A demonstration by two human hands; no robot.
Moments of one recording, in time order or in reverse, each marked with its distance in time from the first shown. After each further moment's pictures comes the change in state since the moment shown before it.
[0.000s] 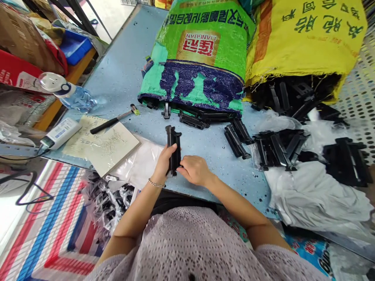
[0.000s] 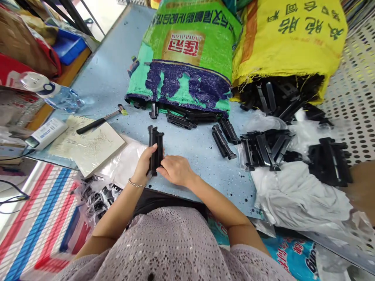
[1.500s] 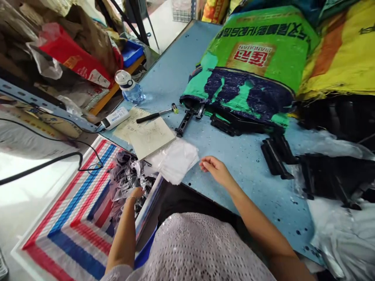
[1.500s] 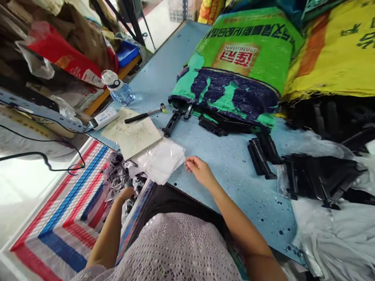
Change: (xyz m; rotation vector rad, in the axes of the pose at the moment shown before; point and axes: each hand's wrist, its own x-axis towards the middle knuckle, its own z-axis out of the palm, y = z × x) left_hand -0.108 -0.073 -0.243 1.213 0.239 -0.061; right_hand 0.014 -0.004 0.057 0.869 -0.143 0.557
